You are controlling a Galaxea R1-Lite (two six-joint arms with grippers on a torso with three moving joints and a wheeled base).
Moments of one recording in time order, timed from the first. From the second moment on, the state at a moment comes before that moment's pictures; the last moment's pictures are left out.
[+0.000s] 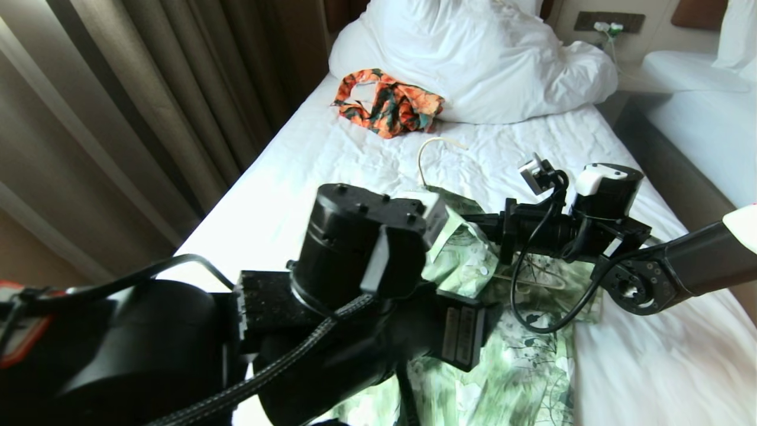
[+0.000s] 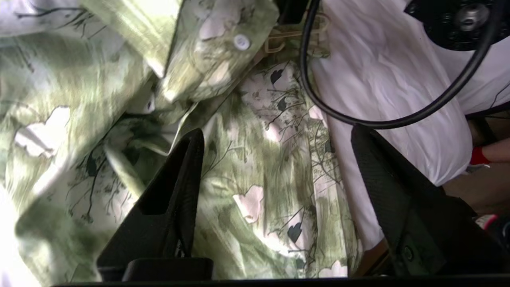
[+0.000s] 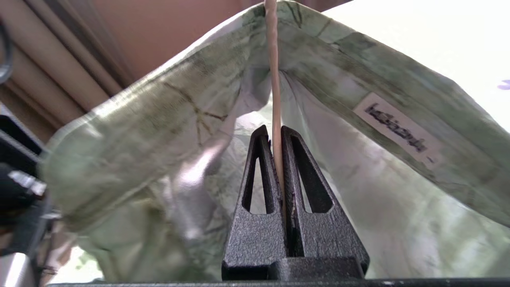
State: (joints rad) left arm -1.09 1.66 -1.04 -0.21 0.29 -0.32; right arm 0.35 2.02 -1.10 -0.97 0.89 0.04
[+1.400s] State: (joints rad) left arm -0.61 0.87 -0.91 0.20 0.07 -0.15; right arm 0.70 1.83 -0.94 -1.06 0.74 0.29
